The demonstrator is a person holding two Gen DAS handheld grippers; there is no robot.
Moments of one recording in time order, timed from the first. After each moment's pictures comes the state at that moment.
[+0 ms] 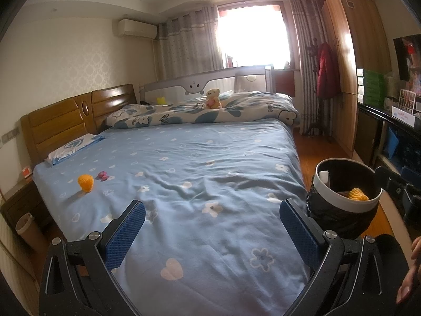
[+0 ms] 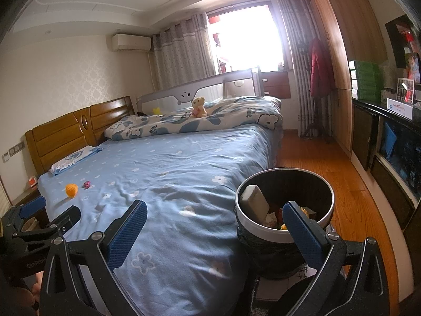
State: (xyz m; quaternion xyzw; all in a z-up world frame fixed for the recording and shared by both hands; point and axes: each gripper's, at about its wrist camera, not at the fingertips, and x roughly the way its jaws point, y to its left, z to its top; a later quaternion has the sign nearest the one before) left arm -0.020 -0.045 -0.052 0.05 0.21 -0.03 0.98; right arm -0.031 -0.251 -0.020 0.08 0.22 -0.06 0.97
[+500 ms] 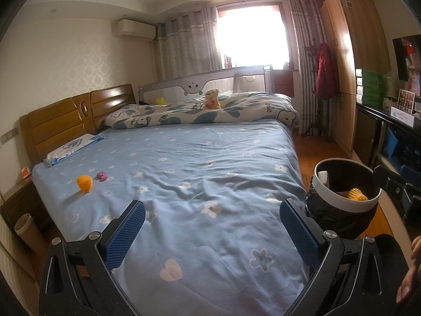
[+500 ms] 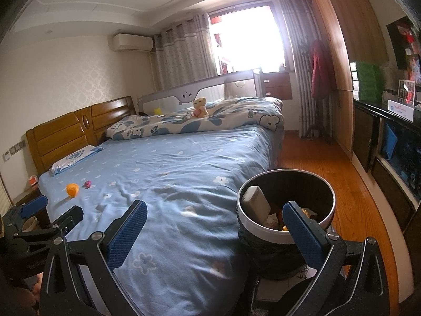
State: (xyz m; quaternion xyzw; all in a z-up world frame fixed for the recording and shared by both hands) left arm -0.019 -0.043 -0.052 0.05 0.21 -0.03 0.98; right arm -0.031 -0.248 -0.017 0.08 0.22 -0.06 0.97
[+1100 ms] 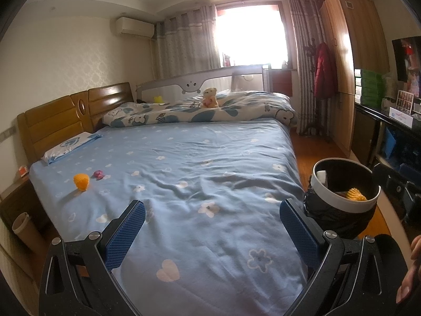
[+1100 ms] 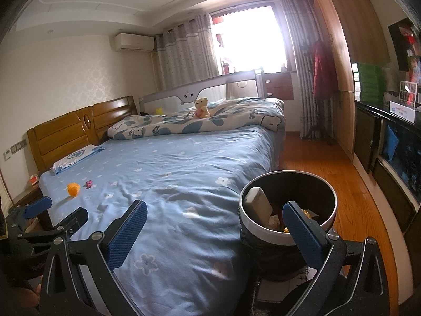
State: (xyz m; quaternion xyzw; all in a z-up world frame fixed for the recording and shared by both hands) left arm -0.012 -0.042 -0.054 0.05 0.22 -0.04 0.97; right arm -0.028 -0.244 -0.016 0.08 0.22 -0.06 0.97
